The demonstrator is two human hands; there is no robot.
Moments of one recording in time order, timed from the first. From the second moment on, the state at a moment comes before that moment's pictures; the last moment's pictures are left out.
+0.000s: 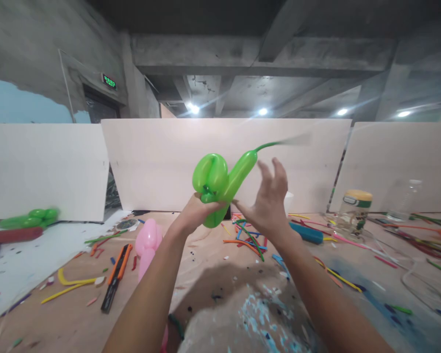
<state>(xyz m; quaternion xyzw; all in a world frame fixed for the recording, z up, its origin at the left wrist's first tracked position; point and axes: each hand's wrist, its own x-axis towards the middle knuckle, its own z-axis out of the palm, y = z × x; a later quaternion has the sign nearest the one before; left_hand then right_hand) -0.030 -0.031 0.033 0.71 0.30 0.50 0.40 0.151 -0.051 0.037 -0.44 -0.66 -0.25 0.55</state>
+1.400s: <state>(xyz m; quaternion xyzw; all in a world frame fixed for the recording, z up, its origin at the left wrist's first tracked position) -0.006 -0.032 0.018 0.52 0.16 0.32 0.77 0.154 -0.047 0.032 -0.14 -0.65 0.57 0.48</state>
